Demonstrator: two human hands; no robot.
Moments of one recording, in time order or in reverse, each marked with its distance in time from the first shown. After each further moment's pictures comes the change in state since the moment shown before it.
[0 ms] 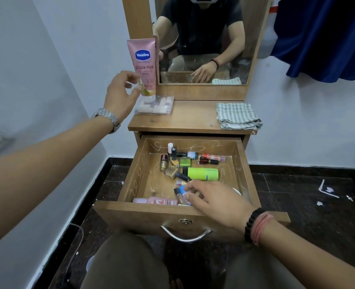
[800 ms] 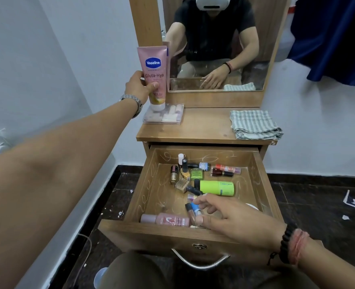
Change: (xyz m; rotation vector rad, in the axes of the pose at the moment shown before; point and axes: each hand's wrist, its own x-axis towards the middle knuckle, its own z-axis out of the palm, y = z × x) left_hand 0.068 -0.004 0.035 -0.167 -0.093 -0.307; right_hand 0.011 0.010 -0.010 0.236 -0.198 0.008
